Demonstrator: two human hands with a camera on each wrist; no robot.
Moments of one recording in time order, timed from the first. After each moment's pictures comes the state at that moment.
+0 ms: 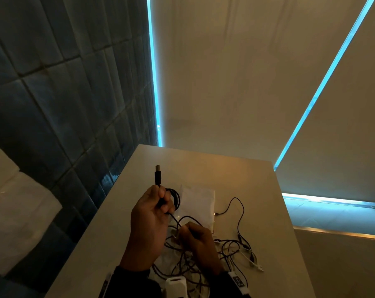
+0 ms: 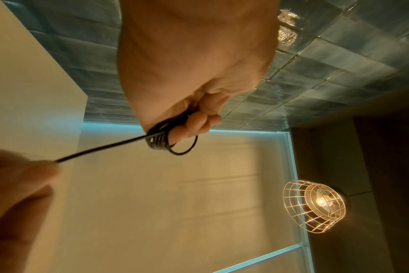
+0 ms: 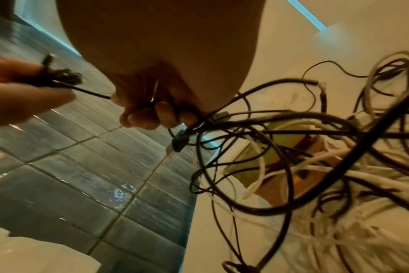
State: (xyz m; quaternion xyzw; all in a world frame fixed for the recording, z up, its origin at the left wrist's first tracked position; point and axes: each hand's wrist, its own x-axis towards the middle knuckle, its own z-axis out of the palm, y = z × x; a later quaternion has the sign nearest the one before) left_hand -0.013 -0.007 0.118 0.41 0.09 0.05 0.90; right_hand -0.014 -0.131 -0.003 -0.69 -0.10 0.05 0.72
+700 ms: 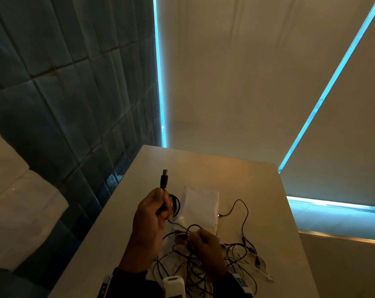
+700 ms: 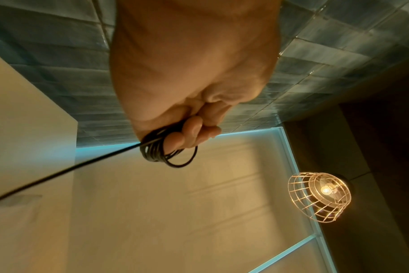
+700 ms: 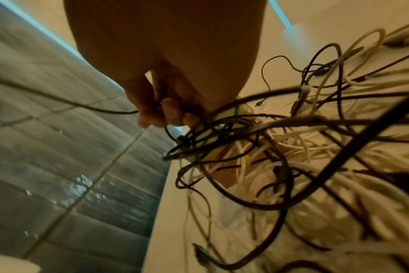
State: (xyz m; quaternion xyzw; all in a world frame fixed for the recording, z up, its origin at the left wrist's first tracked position) left_hand -0.017 0.003 0.111 0.52 0.08 0.05 0.85; right_hand -0.012 -0.139 -0.037 -0.73 0.04 0.09 0.68
